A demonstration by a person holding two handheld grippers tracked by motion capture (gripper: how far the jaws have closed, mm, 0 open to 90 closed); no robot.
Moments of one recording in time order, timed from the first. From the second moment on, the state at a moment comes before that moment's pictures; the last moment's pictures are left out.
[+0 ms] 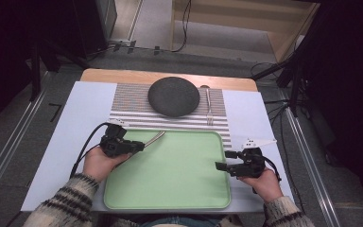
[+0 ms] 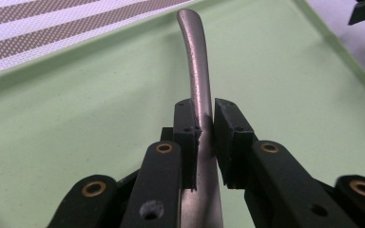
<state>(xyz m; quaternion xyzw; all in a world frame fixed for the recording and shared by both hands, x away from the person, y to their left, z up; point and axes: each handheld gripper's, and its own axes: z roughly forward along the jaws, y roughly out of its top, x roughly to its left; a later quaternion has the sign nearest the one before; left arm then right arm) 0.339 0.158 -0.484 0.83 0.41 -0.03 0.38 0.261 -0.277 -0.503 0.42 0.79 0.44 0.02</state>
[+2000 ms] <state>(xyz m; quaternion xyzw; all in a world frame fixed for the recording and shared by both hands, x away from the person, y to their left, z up) 0.339 0.128 -0.494 0.85 0.32 0.00 0.41 0.257 -0.279 -0.504 0.43 0.79 0.43 0.02</state>
